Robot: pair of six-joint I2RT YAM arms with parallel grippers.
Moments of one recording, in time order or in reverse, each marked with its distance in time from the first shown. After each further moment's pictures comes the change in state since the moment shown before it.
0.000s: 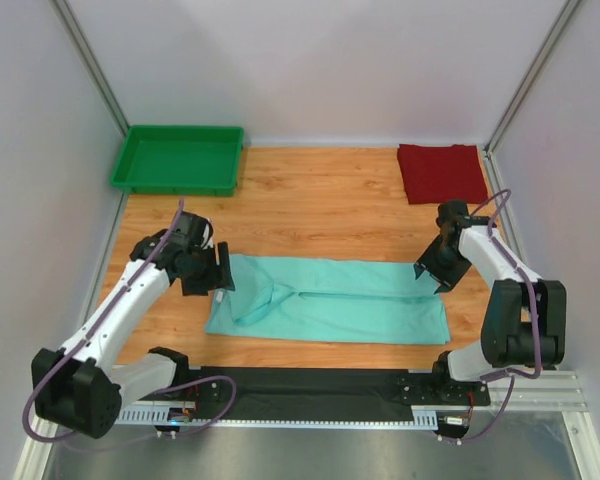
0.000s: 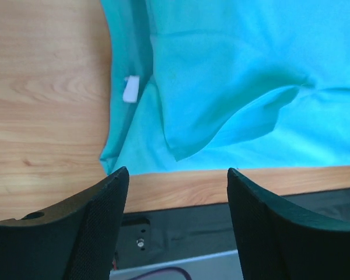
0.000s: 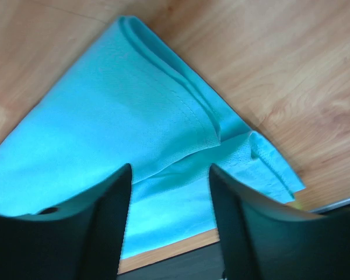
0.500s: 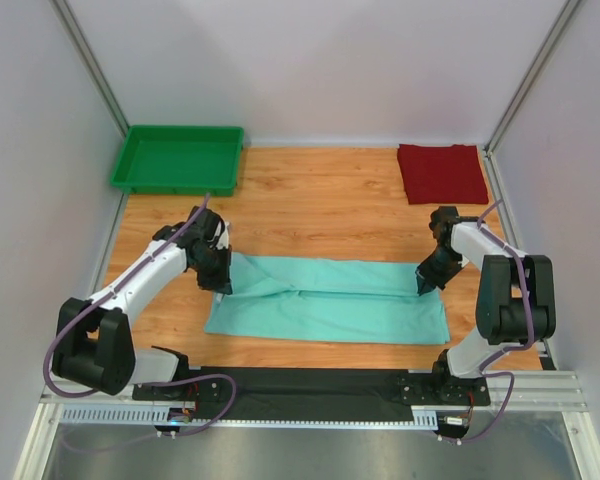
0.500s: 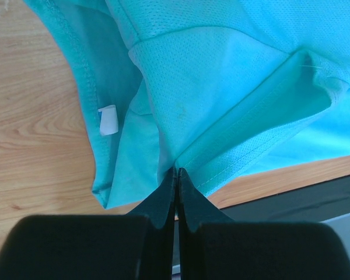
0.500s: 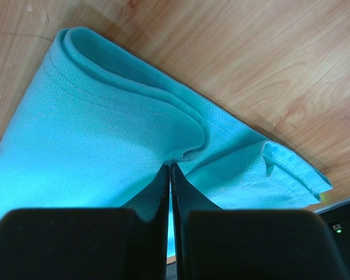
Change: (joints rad) left arm 0.011 0.187 0.021 0.108 0.083 0.153; right arm 0.000 0.108 -0.002 0.014 -0.013 0.105
